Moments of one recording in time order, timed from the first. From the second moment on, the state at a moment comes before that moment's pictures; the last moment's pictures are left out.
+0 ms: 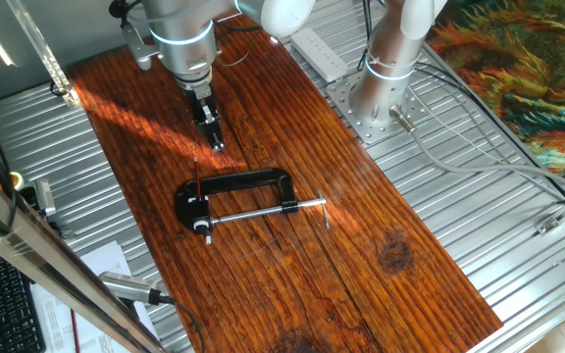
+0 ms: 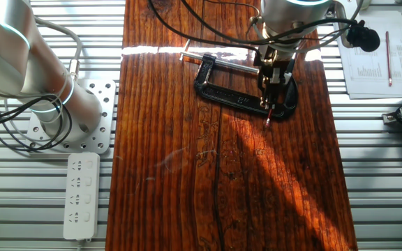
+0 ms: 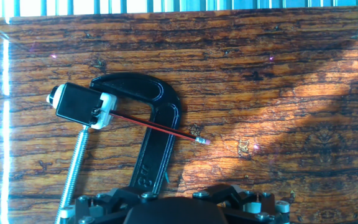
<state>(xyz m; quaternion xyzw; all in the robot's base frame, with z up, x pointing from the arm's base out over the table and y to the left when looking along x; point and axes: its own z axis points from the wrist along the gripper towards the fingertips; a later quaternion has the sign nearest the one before) 0.500 0.000 0.170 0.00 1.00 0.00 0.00</state>
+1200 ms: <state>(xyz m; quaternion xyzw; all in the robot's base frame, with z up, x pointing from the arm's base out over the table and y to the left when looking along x) 0.500 0.000 0.170 -0.09 1.00 -0.02 -0.01</state>
